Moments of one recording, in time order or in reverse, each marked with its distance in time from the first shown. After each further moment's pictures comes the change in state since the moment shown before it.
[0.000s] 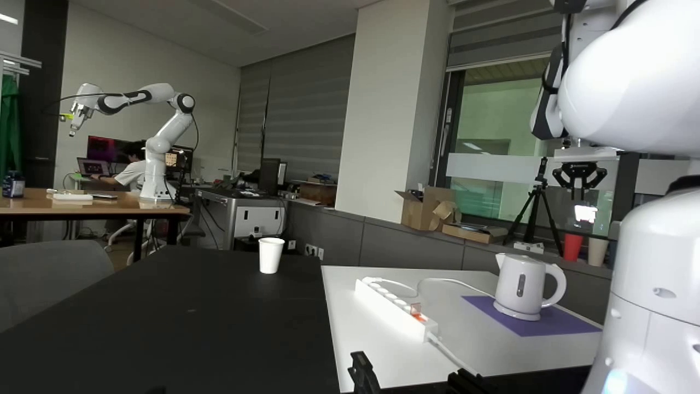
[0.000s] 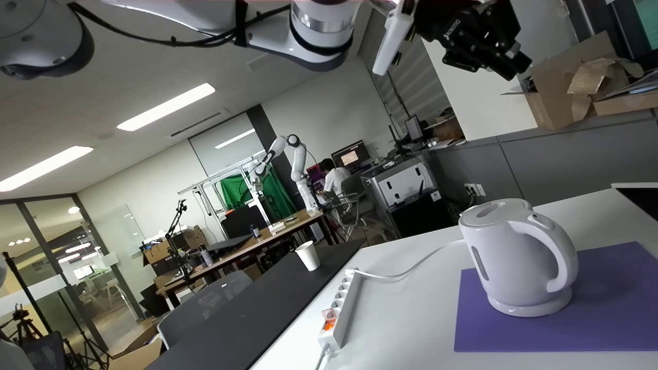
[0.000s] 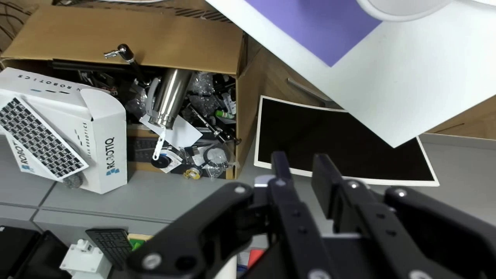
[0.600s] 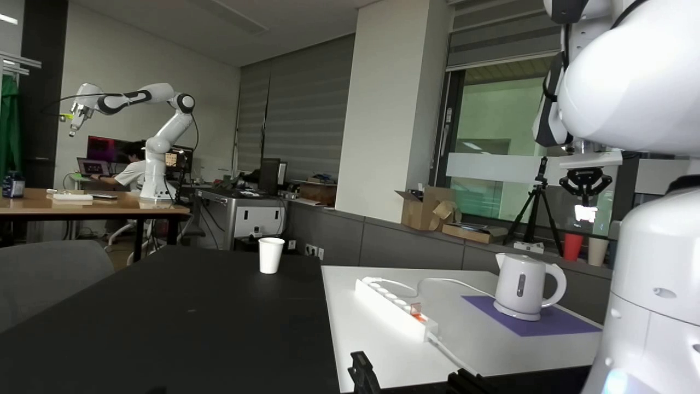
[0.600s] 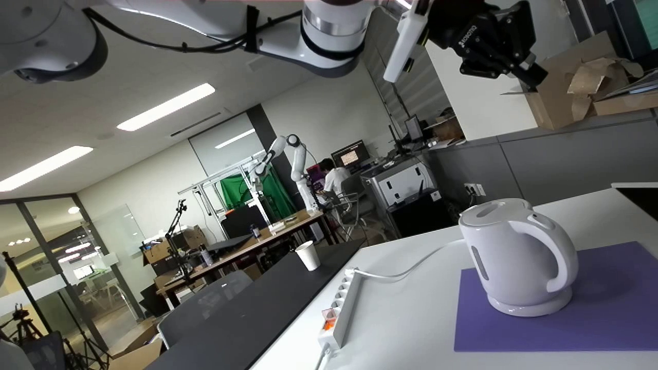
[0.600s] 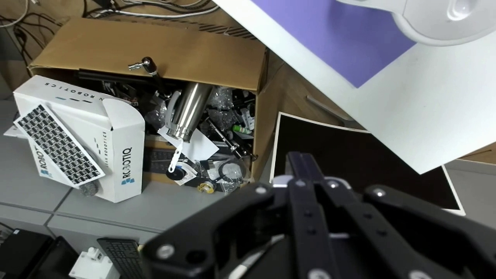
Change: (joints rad) arm 0.003 0.046 -0.029 0.025 -0.041 -0.037 0.000
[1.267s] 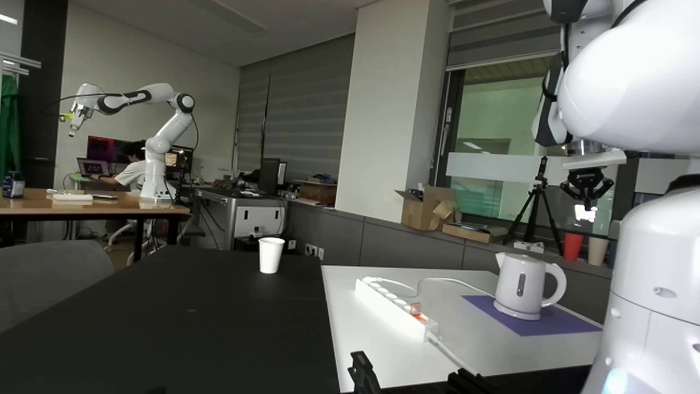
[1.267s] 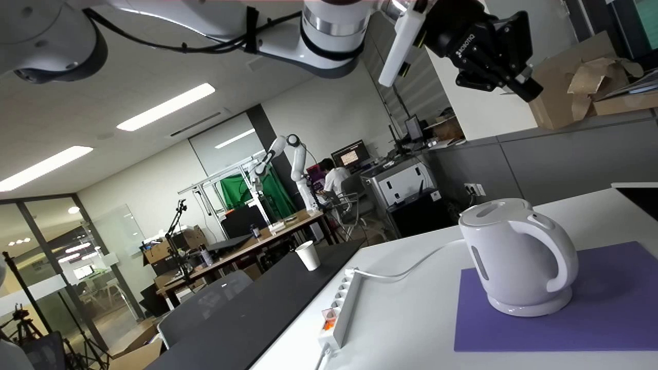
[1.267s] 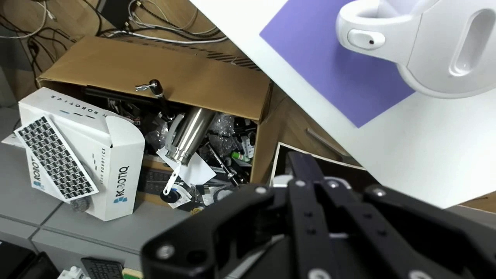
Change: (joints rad) arm 0.002 0.000 0.002 0.001 -0.016 -0.093 -0.064
